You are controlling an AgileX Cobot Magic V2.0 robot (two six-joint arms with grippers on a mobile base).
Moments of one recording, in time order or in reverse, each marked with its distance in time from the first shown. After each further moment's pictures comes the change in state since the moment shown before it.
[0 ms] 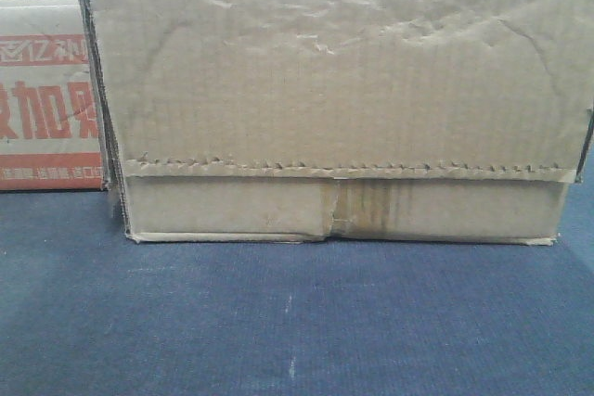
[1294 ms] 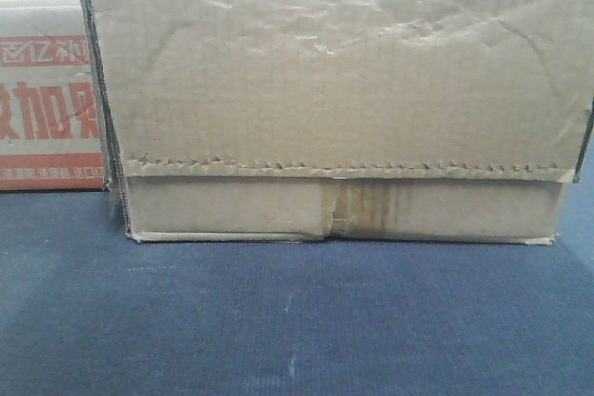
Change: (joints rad) left arm 0.087 -1.005 1.149 0.064 -0.969 -0.006; right arm 0.000 -0.824 0.894 0.079 -0.437 0.000
